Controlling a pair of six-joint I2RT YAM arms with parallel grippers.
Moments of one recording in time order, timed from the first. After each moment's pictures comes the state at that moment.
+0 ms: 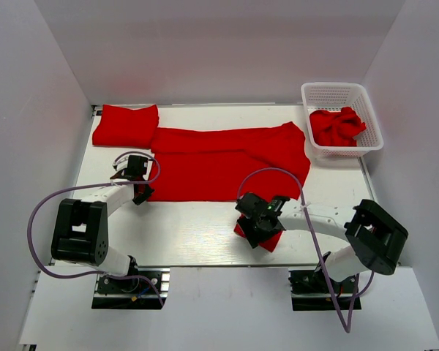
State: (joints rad) left arm -0.12 1.48 0.72 -0.34 -0.30 -0.72; right arm 1.00 1.45 0.76 -0.66 0.10 0.38
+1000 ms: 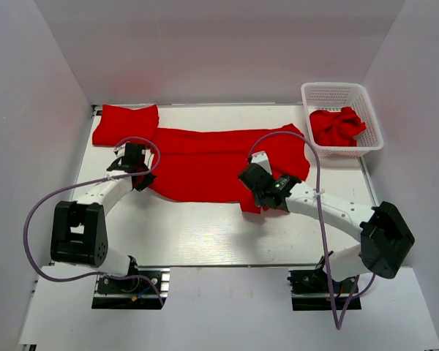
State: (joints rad) left arm -0.12 1.45 0.84 -0.38 -0.20 -0.69; right arm 0.90 1.41 0.98 -0.68 0.50 0.44
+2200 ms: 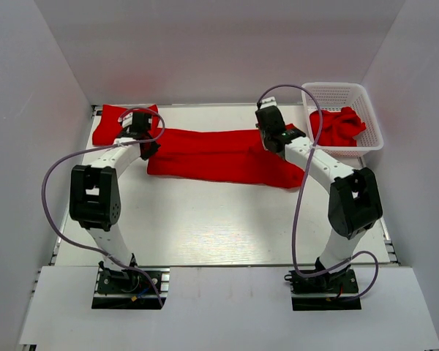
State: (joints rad) left arm -0.12 1.80 1.29 -0.41 -0.25 -0.72; right arm 0.51 1.75 1.40 -0.40 0.47 0.02
